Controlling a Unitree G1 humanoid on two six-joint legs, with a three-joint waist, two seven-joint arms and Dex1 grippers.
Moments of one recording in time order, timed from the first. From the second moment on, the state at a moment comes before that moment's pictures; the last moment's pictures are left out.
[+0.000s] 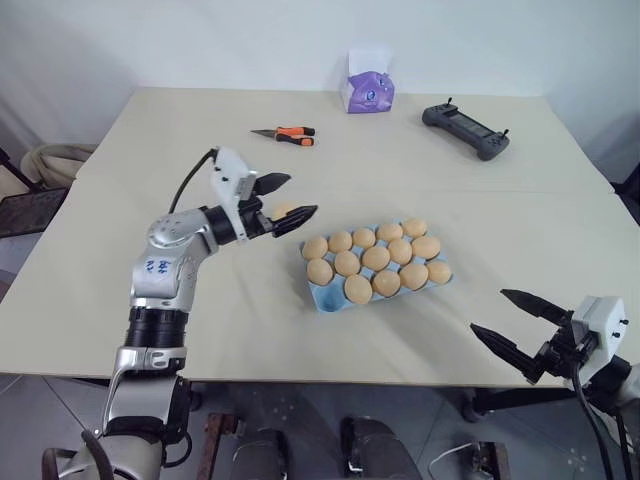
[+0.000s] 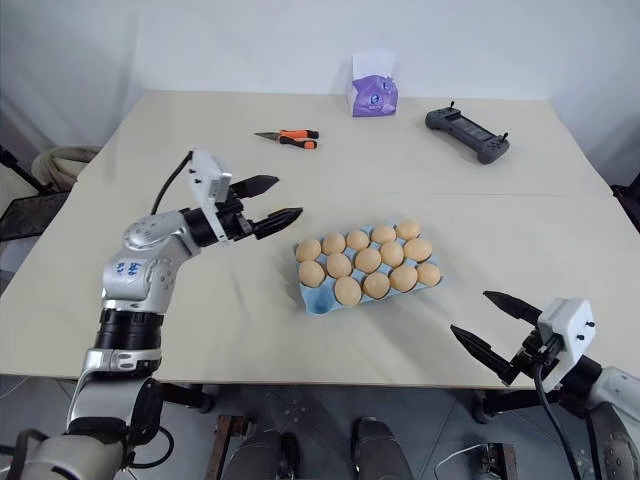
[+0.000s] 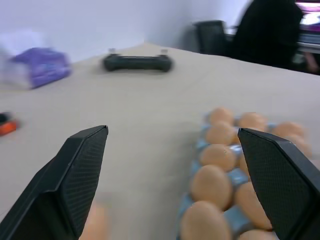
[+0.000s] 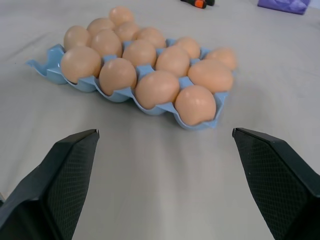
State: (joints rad) left arm -0.69 0.37 0.13 0.16 -0.29 0.37 -0.77; right arm 0.25 -0.67 -0.45 -0.26 0.59 0.16 0.98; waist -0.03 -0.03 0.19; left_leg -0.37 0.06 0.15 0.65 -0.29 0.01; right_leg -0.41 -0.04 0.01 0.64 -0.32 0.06
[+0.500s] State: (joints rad) left arm -0.16 0.44 0.38 -0.23 -0.41 0.41 -0.62; right arm 0.17 -0.68 -0.40 -0.16 0.56 0.15 1.04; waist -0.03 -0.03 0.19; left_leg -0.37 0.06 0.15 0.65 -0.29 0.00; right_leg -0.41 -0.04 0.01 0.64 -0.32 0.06
